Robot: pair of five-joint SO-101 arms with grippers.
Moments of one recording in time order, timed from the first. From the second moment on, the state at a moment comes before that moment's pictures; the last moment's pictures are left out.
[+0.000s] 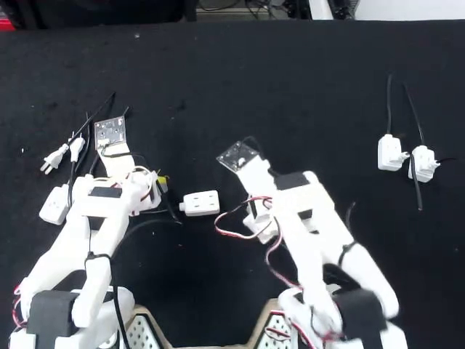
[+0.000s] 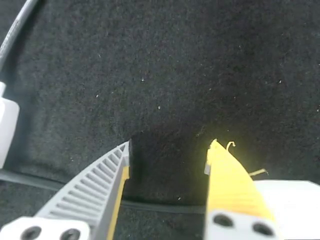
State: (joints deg) left arm -1.8 -22.5 61.6 28.3 14.0; right arm -15.1 -20.8 53.8 62.6 26.1
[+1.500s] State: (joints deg) left arm 10.0 -74.2 85.2 32.2 8.3; right arm -37.9 -53.9 79.0 26.2 16.8
